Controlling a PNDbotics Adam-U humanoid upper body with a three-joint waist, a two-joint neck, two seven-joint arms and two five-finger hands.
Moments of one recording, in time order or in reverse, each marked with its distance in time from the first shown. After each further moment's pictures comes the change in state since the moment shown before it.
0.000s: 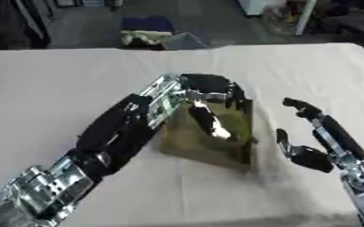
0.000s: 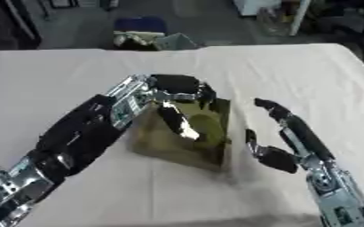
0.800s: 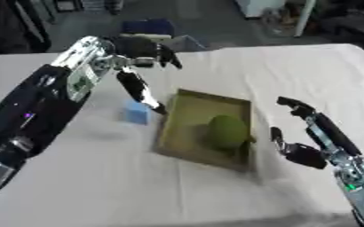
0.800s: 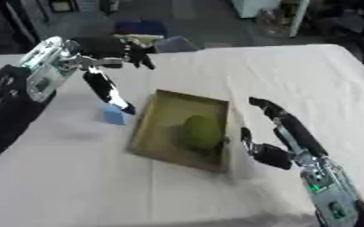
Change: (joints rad) left arm 0.057 0.298 0.070 -0.032 -0.103 0.075 -0.082; right arm 0.010 -0.019 -0.012 0.000 0.003 0.009 -0.009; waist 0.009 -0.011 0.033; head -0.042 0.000
